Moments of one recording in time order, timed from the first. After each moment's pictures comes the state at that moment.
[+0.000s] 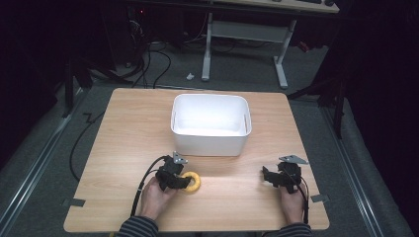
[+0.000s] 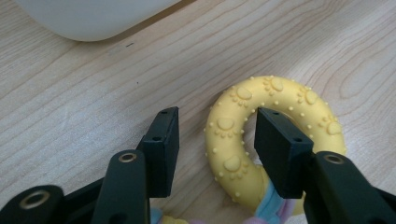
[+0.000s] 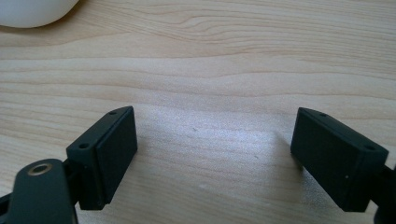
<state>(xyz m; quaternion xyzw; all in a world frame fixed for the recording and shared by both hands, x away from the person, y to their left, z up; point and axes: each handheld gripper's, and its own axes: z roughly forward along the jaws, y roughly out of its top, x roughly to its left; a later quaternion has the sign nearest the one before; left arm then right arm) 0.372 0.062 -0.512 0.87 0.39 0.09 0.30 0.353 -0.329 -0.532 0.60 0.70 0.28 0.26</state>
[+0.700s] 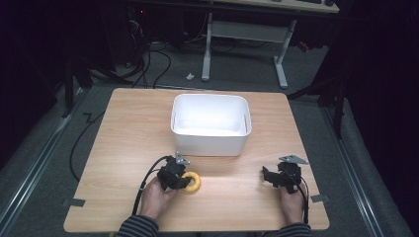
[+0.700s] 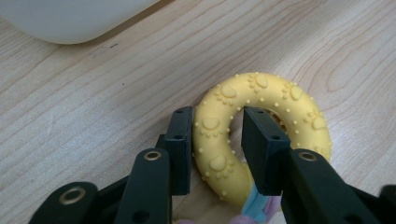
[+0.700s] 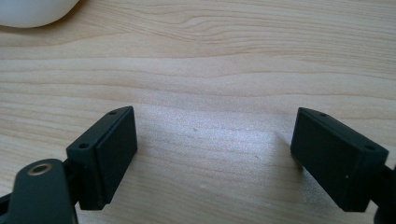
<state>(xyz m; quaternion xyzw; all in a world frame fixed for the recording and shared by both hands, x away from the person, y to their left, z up) 0.371 0.058 -0.510 0.88 0.37 0.08 0.29 0.352 -0.328 -0.532 0.60 0.70 0.28 0.26</state>
